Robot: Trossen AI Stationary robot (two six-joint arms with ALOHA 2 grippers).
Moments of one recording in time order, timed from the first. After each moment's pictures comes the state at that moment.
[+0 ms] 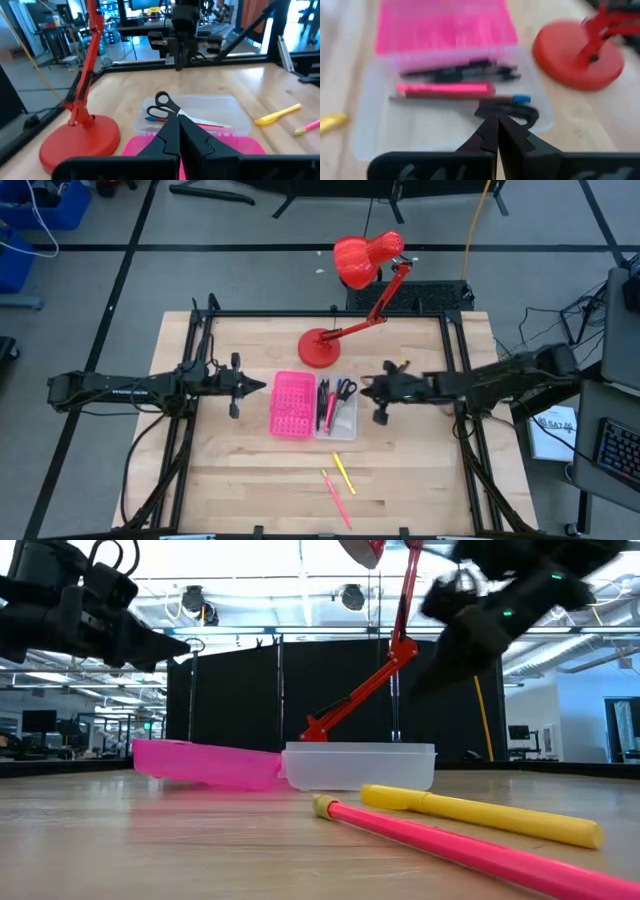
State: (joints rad) left arm 0.16 0.59 0.05 0.46 0.12 0.10; right arm 0.05 1.25 0.55 0.06 0.26 0.13
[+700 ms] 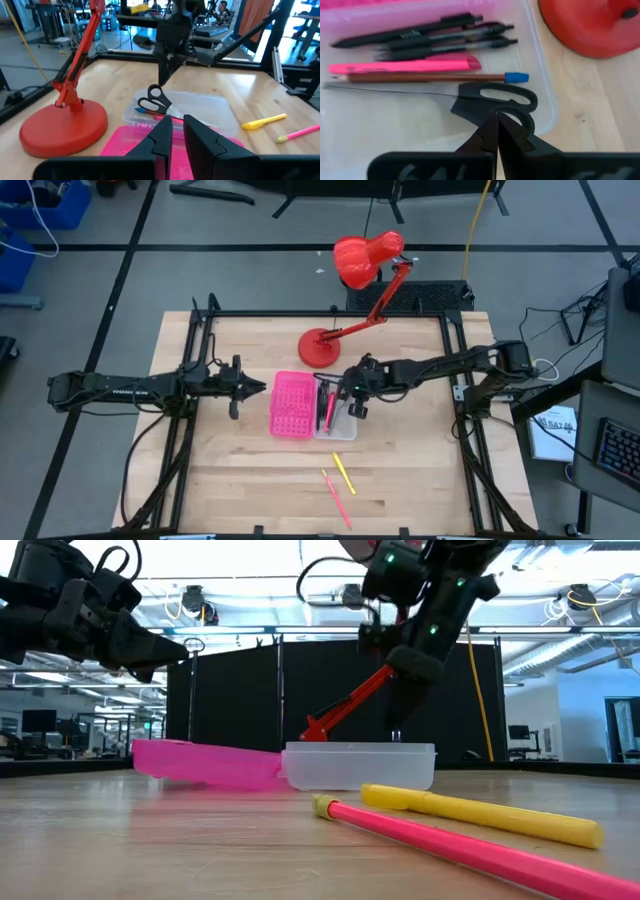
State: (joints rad) left arm 0.16 0.59 0.05 0.44 0.13 -0.05; right arm -0.04 1.65 1.02 -0.44 0.21 0.15
